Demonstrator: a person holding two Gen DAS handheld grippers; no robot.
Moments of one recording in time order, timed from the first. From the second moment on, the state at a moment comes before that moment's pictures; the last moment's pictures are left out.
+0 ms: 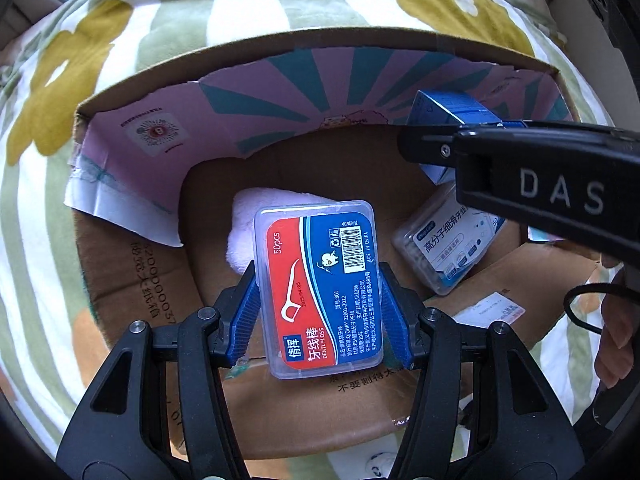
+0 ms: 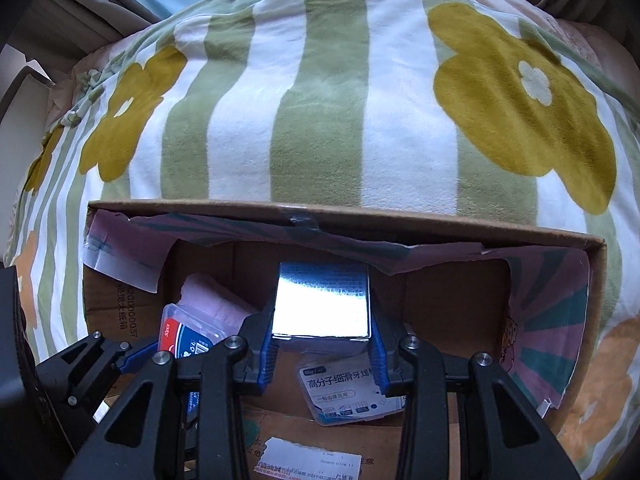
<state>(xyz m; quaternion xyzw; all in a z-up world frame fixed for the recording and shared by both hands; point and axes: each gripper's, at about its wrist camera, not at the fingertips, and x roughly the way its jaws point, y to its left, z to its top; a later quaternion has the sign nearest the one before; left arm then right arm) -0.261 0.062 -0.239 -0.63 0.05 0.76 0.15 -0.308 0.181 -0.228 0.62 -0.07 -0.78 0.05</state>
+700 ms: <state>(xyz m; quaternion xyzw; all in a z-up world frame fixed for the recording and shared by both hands) -0.257 0.073 -0.220 -0.62 0.06 0.77 0.18 -0.316 0.199 -0.225 0.63 -0.09 -0.77 0.03</state>
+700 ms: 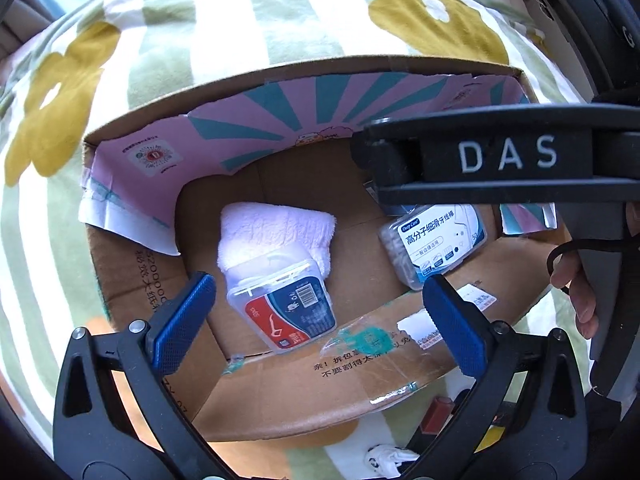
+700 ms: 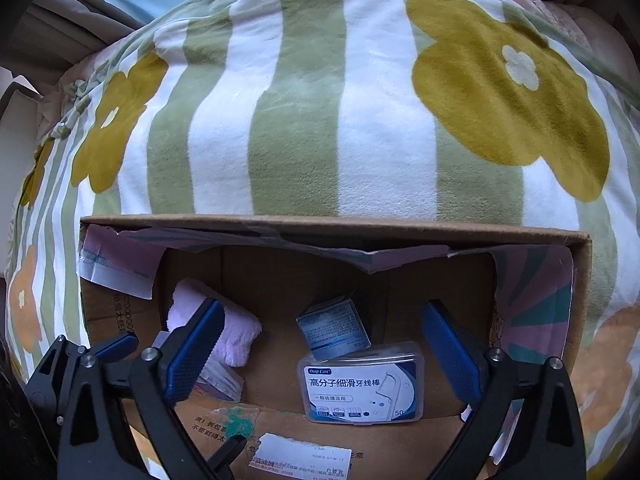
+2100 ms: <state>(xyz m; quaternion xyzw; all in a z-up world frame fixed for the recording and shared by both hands) -0.081 -0.010 -0.014 -0.51 -0.03 0.86 0.08 -0.122 0.184 -0.011 0.49 -0.03 -0.87 0.02</state>
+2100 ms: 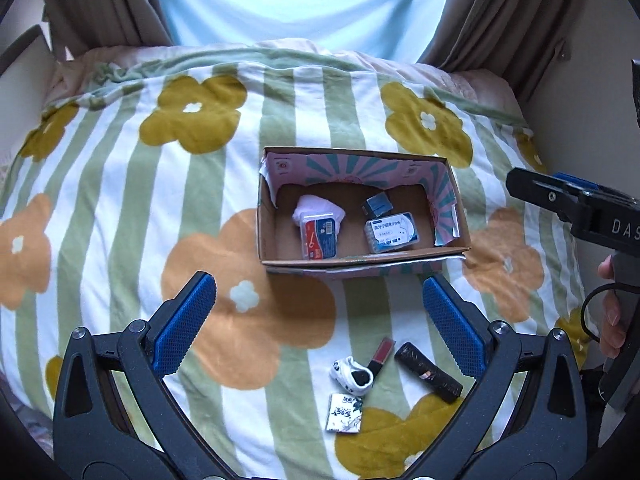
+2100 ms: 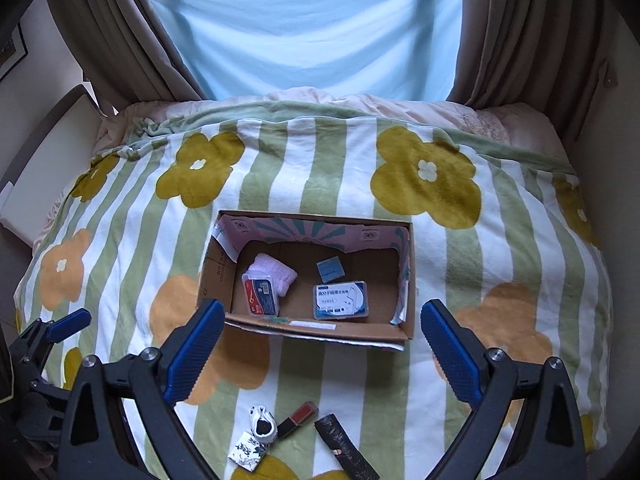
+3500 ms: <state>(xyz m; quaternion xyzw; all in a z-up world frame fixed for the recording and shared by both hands) 0.048 0.017 -0.096 -0.53 -0.03 0.85 0.08 0.032 0.192 -0.104 0.47 0.02 -0.88 0.11</state>
